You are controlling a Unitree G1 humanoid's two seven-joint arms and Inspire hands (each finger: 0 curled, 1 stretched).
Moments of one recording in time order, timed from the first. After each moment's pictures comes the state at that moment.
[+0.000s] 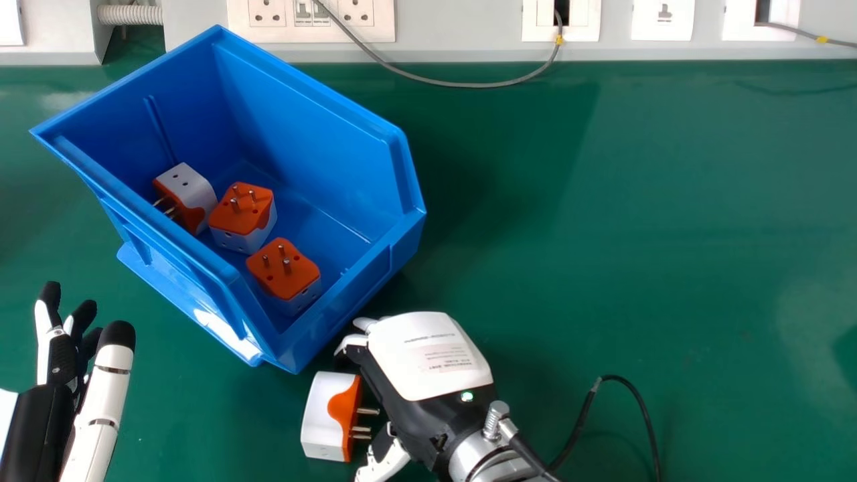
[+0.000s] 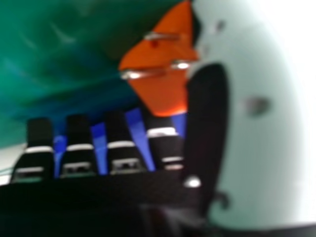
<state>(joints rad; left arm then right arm) 0.74 0.09 0.30 -0.54 0.07 -0.03 -0.10 -0.06 -0.03 0.83 0.10 -1.08 0.34 0.03</state>
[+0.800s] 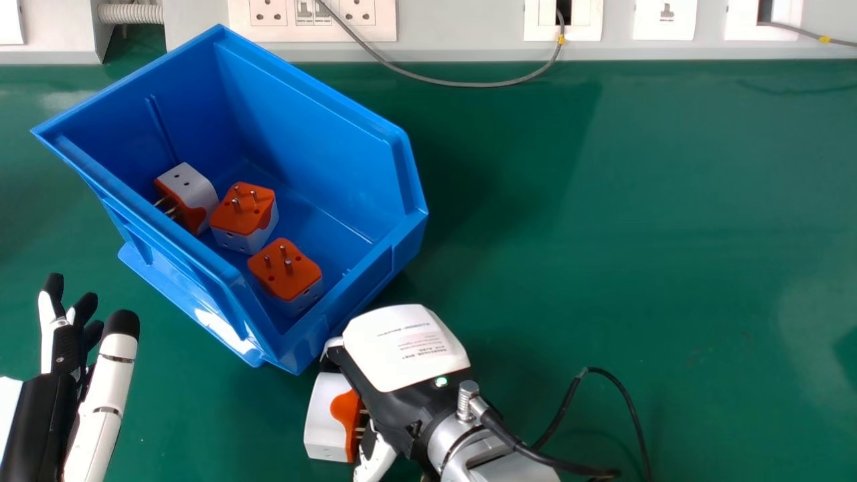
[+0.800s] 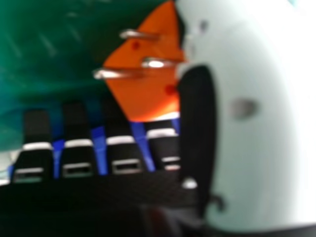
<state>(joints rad) 0.71 0.10 0.30 -0.55 0.08 0.01 -0.11 -0.16 -0.02 0.90 0.10 -1.14 0.45 0.20</state>
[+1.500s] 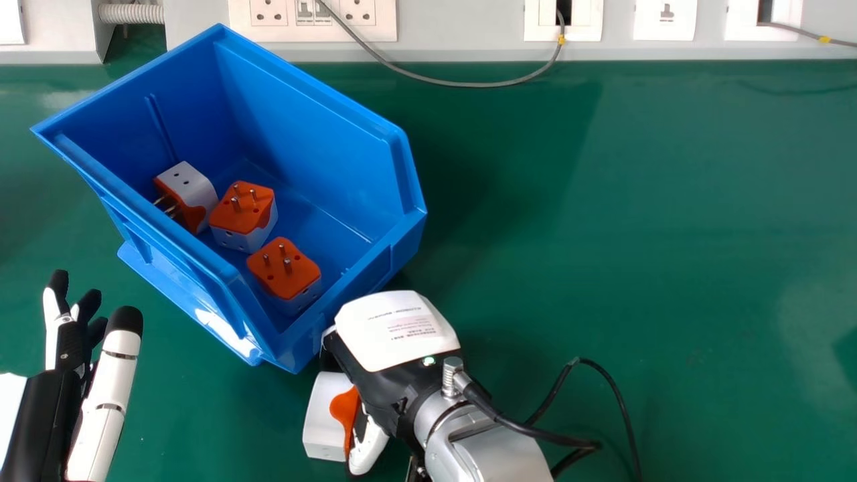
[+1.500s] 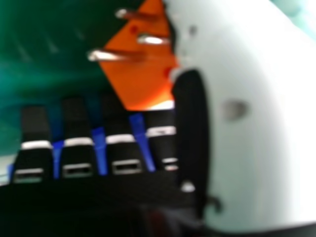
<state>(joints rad) 0.70 0.10 0.29 -0.56 0.08 0.02 -0.11 -0.22 0.02 0.90 0.09 -1.14 0.52 0.32</state>
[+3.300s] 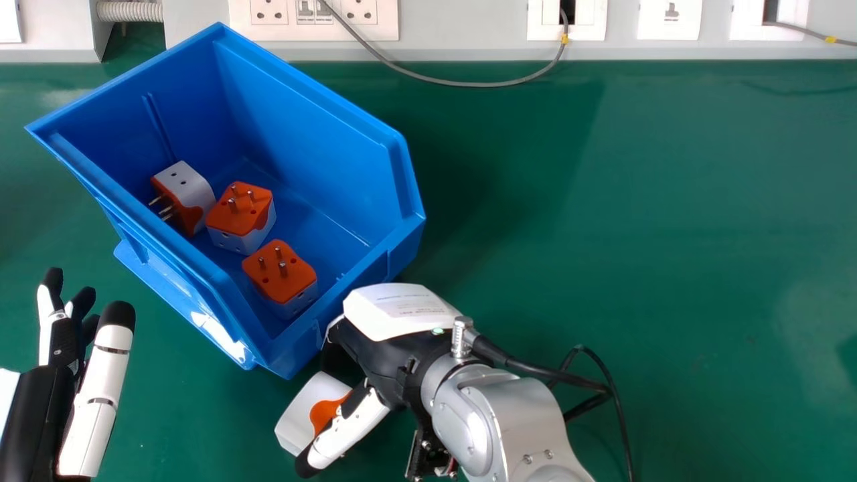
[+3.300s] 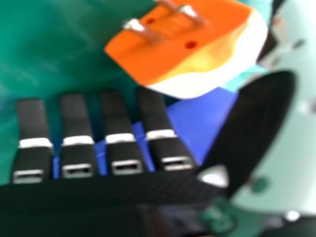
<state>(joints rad) 0.69 0.11 0.31 -0.57 0.06 0.06 -0.12 -0.27 0.03 0.83 -0.03 -1.10 0.62 0.62</state>
